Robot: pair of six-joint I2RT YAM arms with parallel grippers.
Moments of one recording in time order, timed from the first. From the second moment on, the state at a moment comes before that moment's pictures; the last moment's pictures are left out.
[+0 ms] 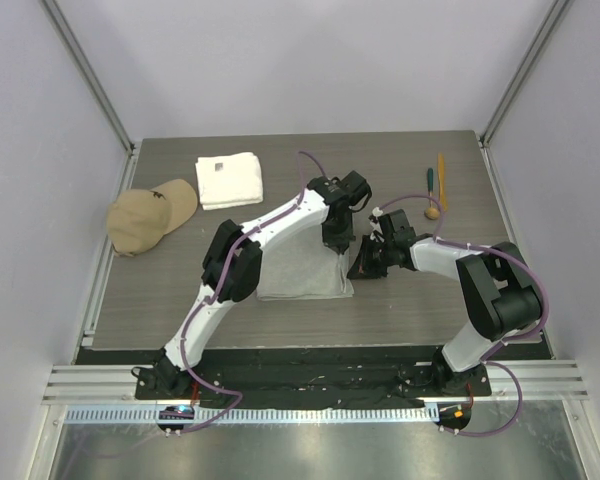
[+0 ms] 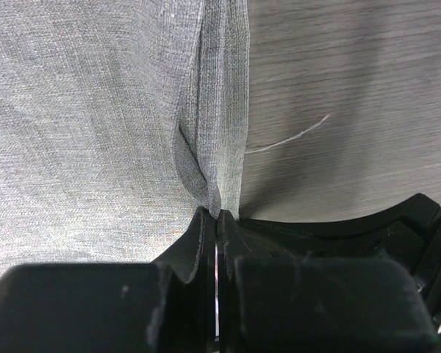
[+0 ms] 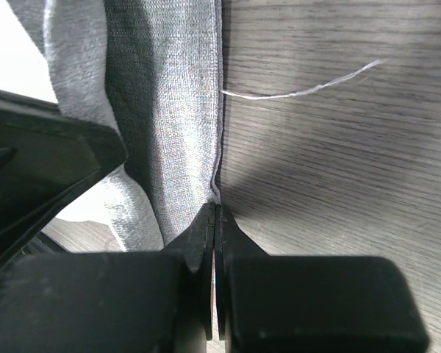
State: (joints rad) left arm -0.84 2.36 2.16 -1.06 -0.02 -0.80; right arm 0.35 1.62 0.75 -0.14 -0.40 0.56
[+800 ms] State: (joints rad) left arm -0.84 2.41 2.21 -1.05 0.01 -0.81; right arm 0.35 1.63 0.74 -0.13 -0.41 0.57
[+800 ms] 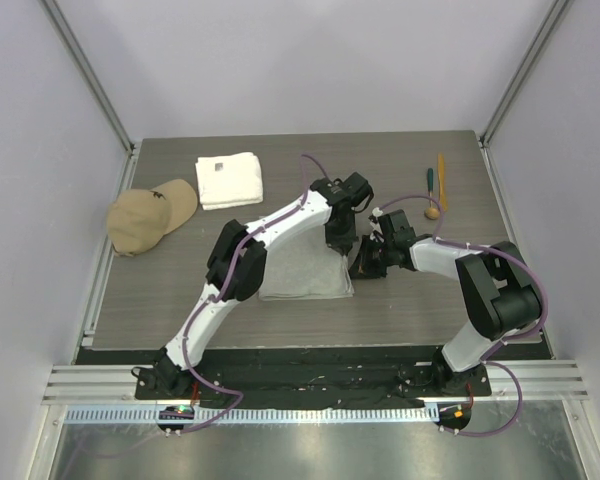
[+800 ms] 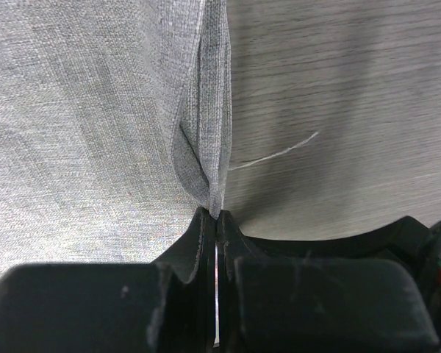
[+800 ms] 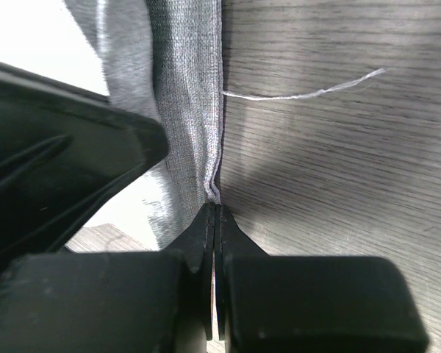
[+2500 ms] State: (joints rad) left arm -0.62 1.71 1.05 -0.72 -0.04 -0.60; right arm 0.45 1.65 0.76 -0.16 -0.50 0.55
